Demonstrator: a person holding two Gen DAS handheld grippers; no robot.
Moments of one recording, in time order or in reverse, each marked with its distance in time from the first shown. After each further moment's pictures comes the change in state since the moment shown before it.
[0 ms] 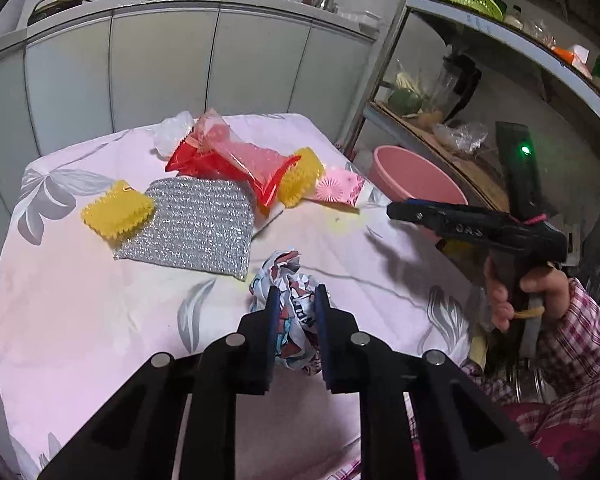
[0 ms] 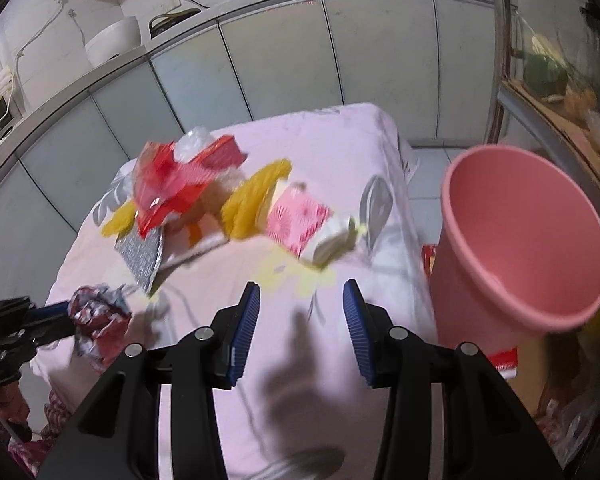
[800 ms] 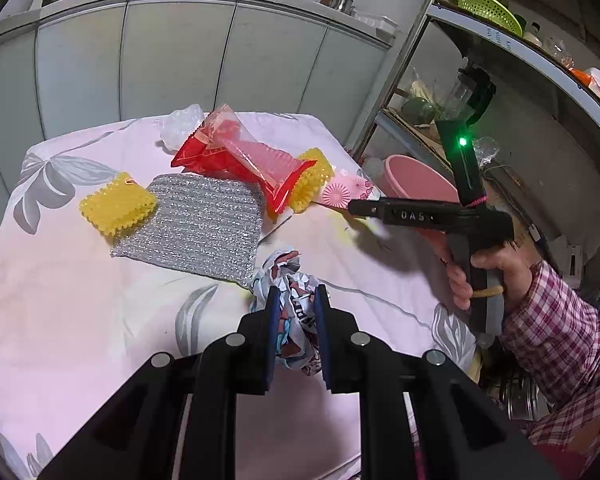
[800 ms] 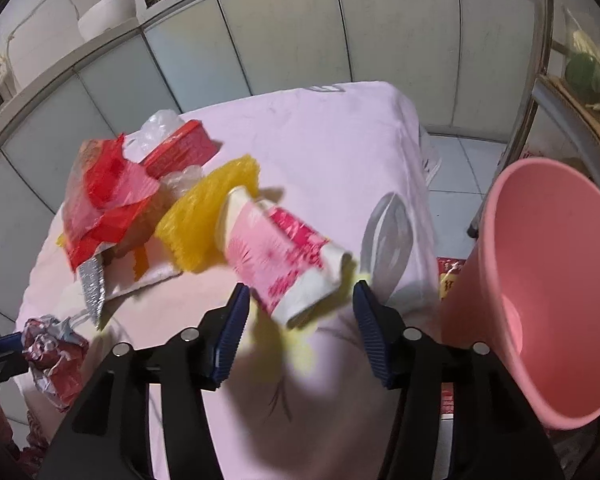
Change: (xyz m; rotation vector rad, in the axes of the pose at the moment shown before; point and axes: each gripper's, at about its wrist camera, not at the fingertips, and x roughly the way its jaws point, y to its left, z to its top) left arm 0.010 0.006 0.005 -0.066 -0.003 0.002; right arm 0.068 -0.014 0.026 -0.026 0.109 0.030
